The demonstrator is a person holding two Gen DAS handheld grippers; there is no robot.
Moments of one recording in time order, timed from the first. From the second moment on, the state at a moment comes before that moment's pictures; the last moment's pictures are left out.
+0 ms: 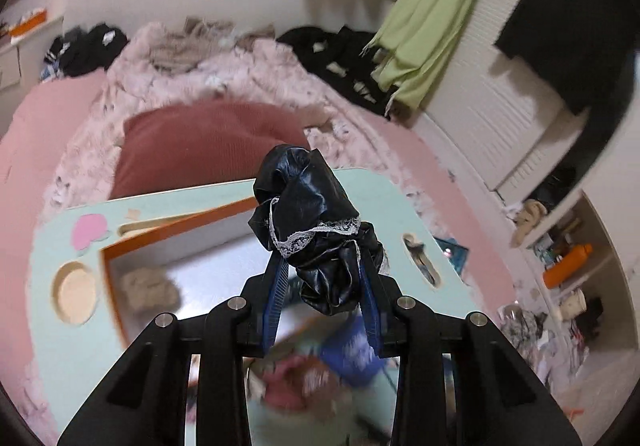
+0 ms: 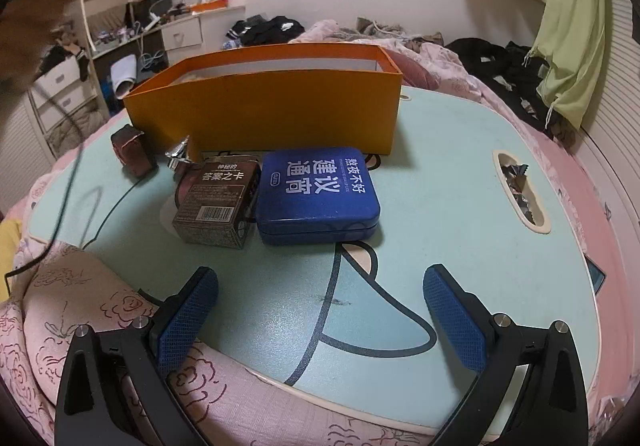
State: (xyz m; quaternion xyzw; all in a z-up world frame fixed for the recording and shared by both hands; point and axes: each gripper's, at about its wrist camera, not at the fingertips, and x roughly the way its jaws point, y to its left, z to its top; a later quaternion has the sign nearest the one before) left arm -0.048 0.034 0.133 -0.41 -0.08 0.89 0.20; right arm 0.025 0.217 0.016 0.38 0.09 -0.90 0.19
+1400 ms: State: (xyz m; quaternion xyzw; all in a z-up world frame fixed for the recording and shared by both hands) left arm 0.046 0.014 -0.018 -0.43 0.02 0.90 0.08; right arm 0.027 0.217 0.024 0.38 0.09 -0.90 0.19
